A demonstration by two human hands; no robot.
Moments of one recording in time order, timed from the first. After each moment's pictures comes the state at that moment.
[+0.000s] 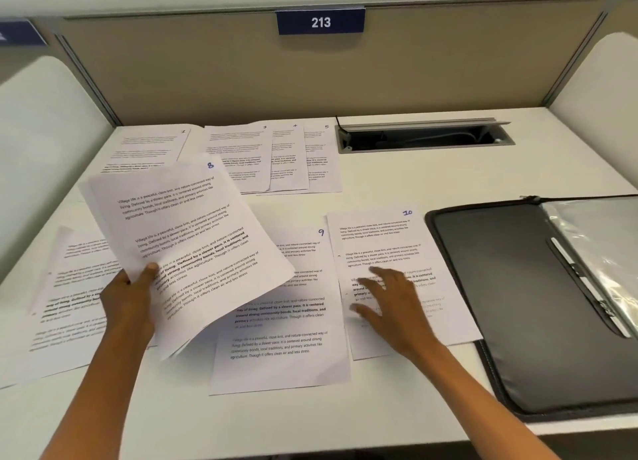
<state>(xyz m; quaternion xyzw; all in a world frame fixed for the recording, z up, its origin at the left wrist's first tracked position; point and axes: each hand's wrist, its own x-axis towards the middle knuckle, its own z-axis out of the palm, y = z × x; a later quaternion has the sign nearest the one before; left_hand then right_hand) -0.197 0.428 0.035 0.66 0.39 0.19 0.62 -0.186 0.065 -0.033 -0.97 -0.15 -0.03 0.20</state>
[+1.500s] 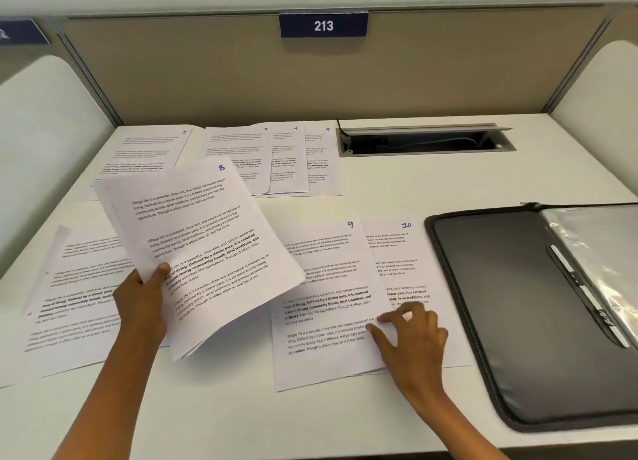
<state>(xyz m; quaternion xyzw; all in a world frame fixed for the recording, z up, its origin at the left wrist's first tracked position) -0.189 0.418 0.022 0.65 0.38 0.19 0.63 -0.235 0.059 -0.044 -0.97 0.05 -0.07 0.23</state>
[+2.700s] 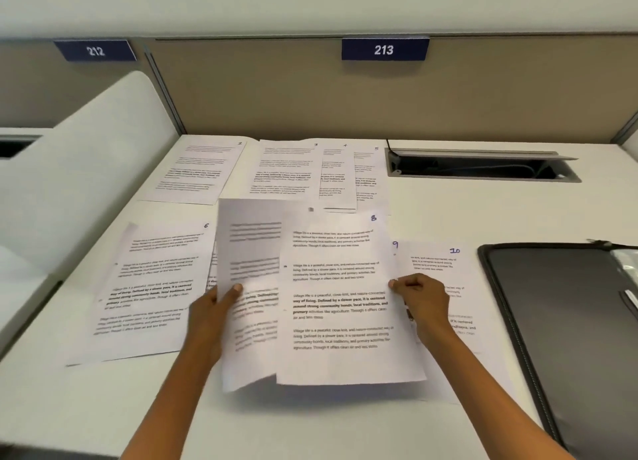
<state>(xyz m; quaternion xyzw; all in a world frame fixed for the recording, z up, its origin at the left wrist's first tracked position) -0.213 0.416 0.015 0.64 0.34 0.08 0.68 -0.129 0.116 -0.007 -0.77 0.21 0.06 0.60</state>
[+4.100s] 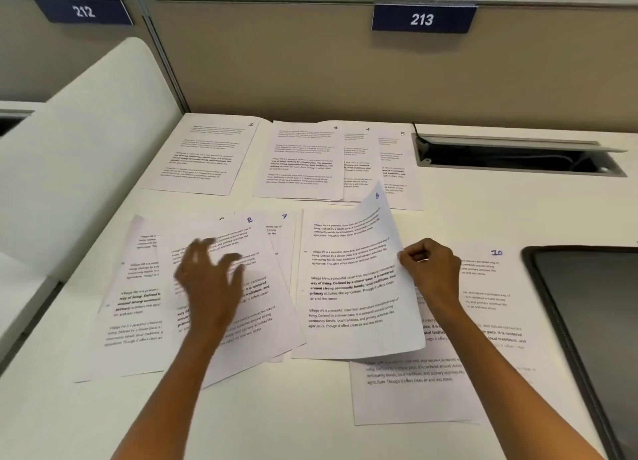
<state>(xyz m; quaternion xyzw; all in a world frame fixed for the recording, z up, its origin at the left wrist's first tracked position) -0.155 0.503 -0.023 0.95 0.15 0.22 0.13 -0.080 0.181 0.008 -0.87 0.11 -0.03 0.48</state>
